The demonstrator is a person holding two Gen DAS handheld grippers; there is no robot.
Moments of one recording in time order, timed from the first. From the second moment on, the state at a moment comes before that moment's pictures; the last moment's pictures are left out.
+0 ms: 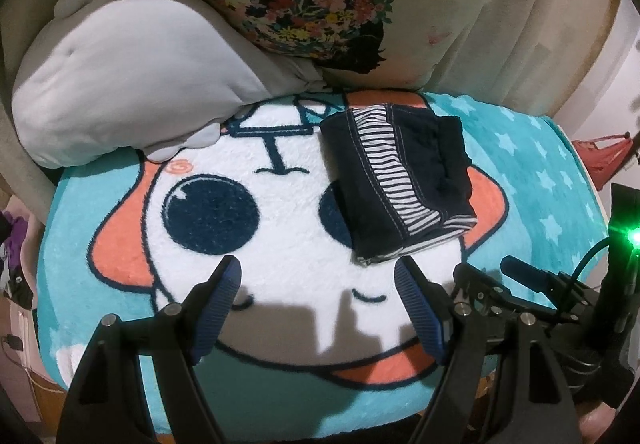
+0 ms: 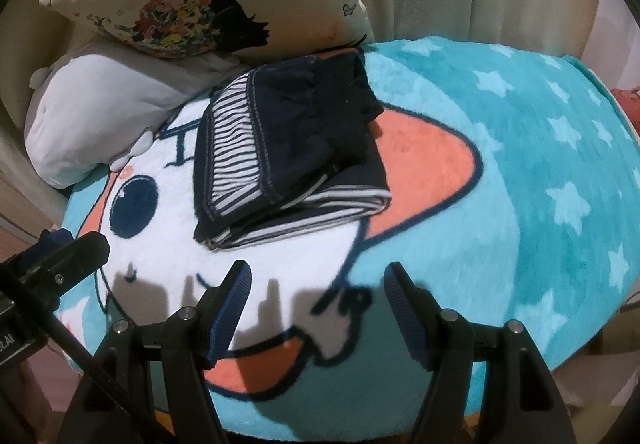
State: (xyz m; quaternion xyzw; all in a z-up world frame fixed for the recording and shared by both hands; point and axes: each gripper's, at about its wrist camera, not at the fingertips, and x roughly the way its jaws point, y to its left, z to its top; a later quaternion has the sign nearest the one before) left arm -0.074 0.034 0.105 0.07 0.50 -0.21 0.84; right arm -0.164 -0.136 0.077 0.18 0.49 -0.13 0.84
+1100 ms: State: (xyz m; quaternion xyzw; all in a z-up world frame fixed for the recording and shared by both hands) left arm 0.039 -0.047 0.050 -0.10 0.58 -0.27 0.76; right arm -0.037 -0.243 0.059 0.32 0.47 0.09 0.82
